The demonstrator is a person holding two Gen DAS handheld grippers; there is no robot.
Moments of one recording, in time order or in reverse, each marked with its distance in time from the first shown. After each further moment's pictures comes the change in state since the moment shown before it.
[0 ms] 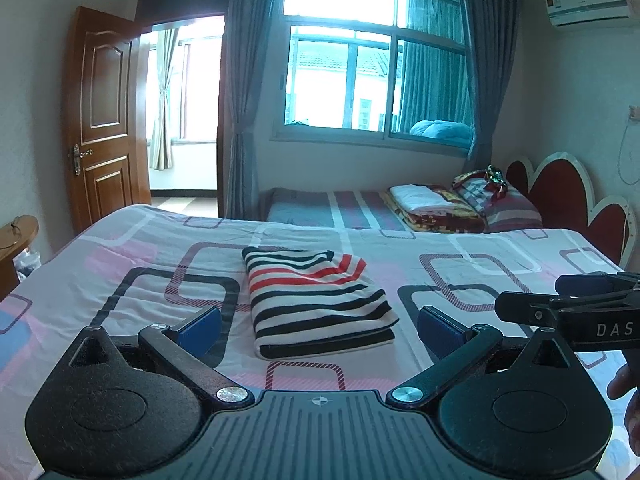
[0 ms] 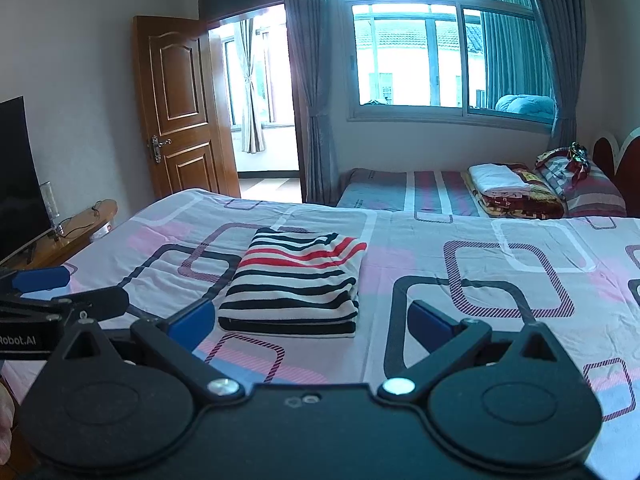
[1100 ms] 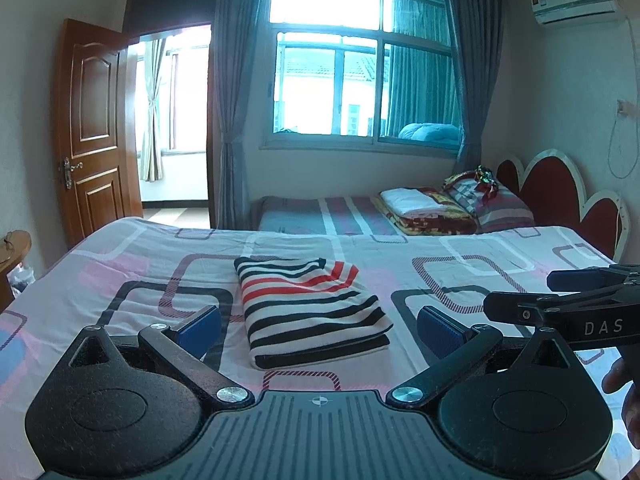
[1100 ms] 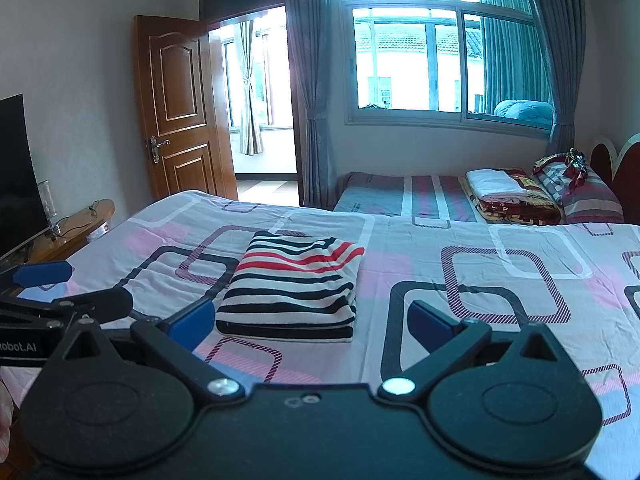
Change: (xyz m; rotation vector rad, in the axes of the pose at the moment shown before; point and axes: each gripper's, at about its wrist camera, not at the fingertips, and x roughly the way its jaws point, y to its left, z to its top) left arm -0.003 -0.005 0.003 0.036 -0.025 -0.024; right arm 0.001 0.000 0.002 -0.009 -0.005 -0.007
